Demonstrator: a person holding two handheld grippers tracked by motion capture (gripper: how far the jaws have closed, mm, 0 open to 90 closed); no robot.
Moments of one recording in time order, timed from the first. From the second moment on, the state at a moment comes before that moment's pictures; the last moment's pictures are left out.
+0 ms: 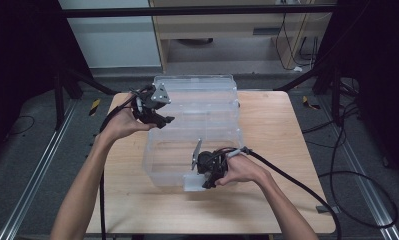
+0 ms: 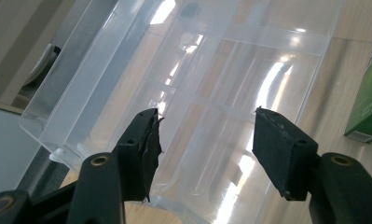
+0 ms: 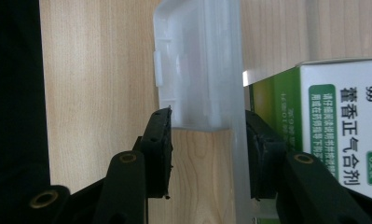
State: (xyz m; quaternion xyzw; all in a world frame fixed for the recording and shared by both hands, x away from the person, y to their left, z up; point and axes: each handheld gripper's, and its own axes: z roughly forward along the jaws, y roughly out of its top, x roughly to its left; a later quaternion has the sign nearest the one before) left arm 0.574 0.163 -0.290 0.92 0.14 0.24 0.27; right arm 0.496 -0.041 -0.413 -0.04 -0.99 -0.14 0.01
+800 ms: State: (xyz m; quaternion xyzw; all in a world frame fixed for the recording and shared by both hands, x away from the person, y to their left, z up) left arm 0.601 0.138 -0.285 0.94 0.07 0.28 0.16; right arm 0.495 -0.041 -0.413 -0.04 -0.99 -0.14 0.00
